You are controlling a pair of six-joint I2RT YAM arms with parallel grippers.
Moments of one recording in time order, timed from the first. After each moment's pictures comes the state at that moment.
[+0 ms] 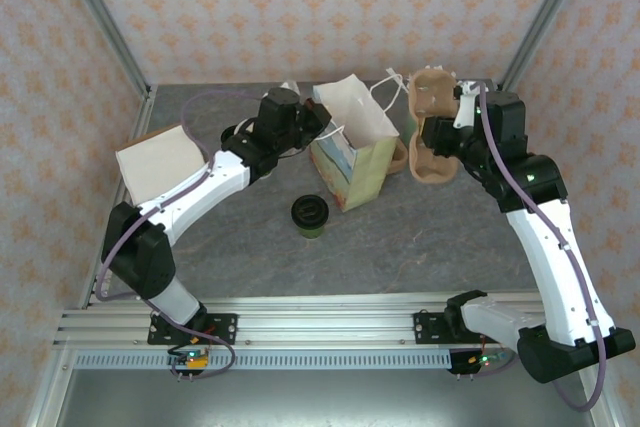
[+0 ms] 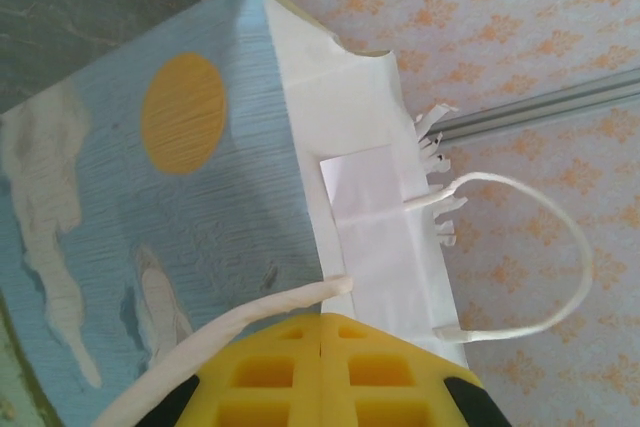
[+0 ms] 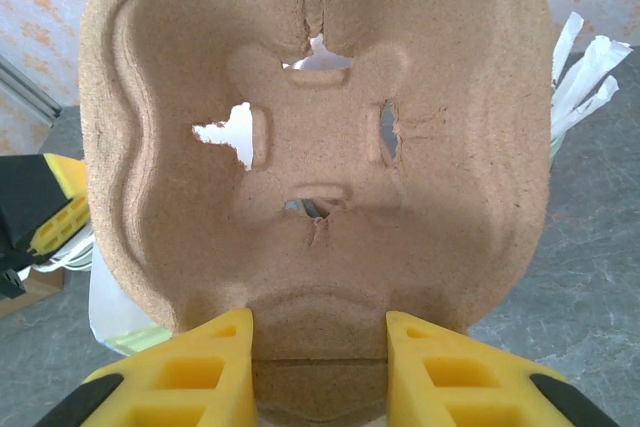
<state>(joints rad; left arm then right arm) -0.55 1.60 1.36 -0.15 0.03 -1.12 0.28 1.09 1.46 -0.89 -0.04 0.27</state>
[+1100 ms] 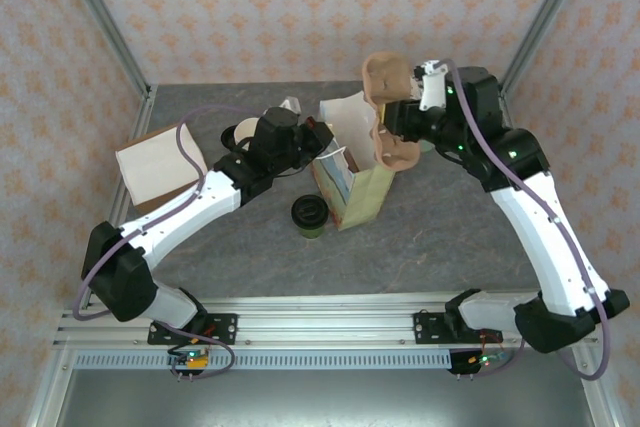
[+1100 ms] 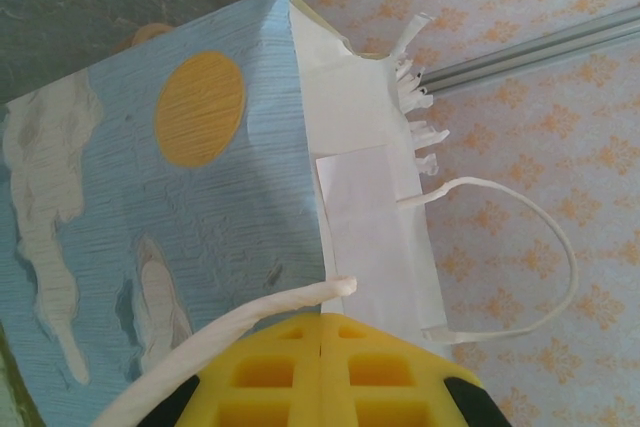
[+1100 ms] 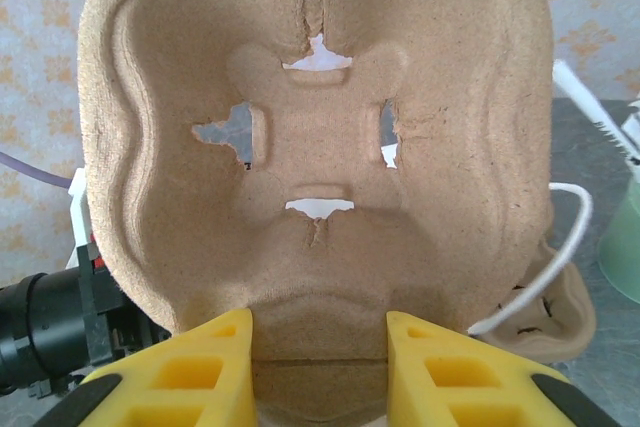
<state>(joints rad) -0.63 1.46 1.22 -0.14 0.02 -1.14 0.47 1.27 1.68 -0.89 -0.12 0.29</state>
